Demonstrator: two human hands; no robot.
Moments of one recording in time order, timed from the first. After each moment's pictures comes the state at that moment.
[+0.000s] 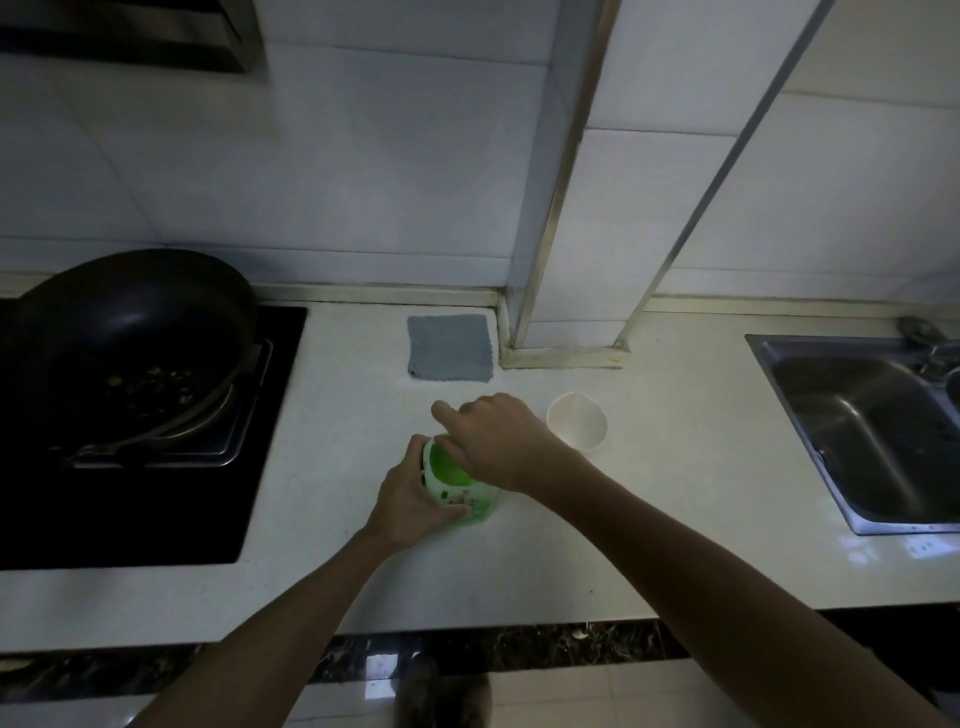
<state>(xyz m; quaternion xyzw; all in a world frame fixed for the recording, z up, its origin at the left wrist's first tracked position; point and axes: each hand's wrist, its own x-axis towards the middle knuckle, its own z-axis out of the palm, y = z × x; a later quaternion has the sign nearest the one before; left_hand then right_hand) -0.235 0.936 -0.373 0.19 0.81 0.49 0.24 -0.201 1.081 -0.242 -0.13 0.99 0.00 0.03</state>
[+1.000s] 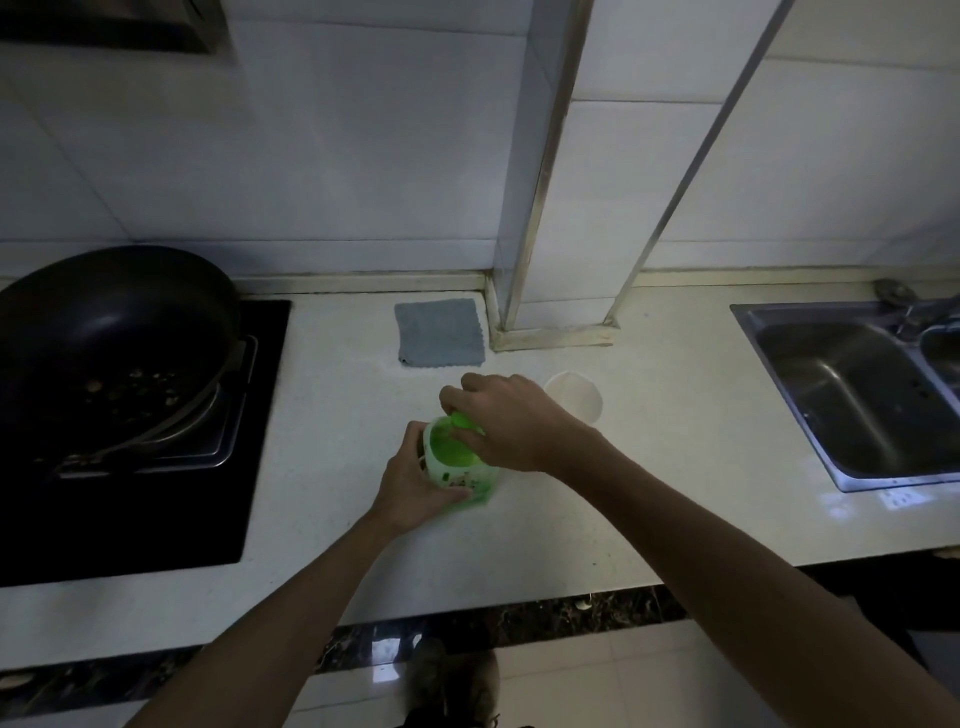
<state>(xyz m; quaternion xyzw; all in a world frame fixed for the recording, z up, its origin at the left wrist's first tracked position) -0.240 0.936 -0.376 0.18 0.79 0.52 0.26 -0.194 1.087 -0.231 -0.09 0.99 -0.06 0.06</state>
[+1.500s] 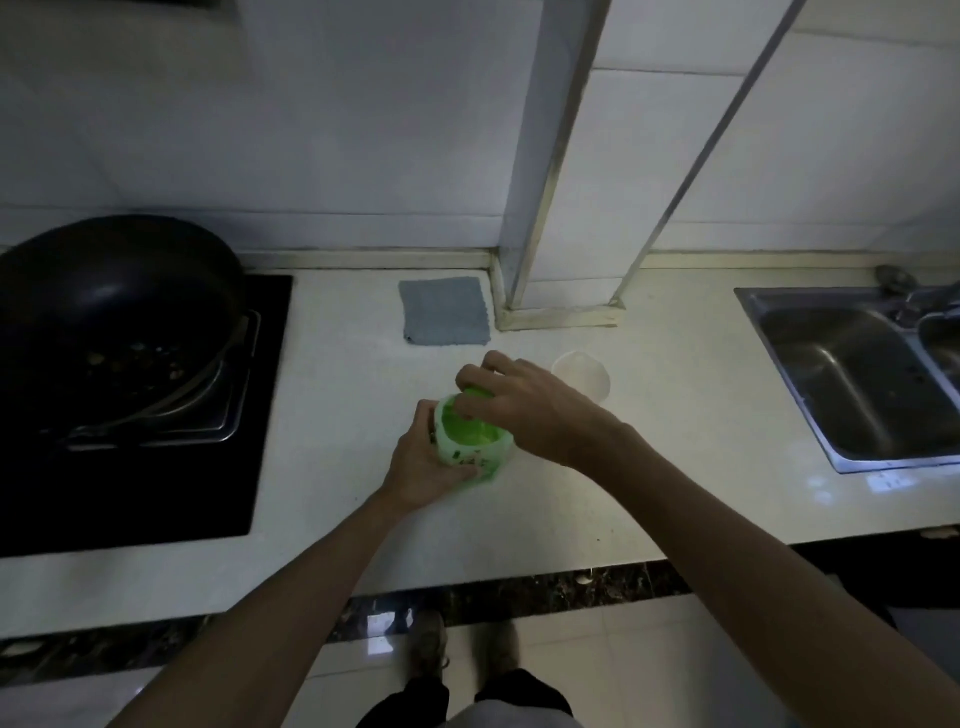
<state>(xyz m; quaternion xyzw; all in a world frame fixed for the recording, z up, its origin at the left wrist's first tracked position) -0.238 0.932 -0.380 0.20 0.79 0.53 0.25 -0.178 1.090 -0.235 -0.22 0.97 -0.03 -0.01</state>
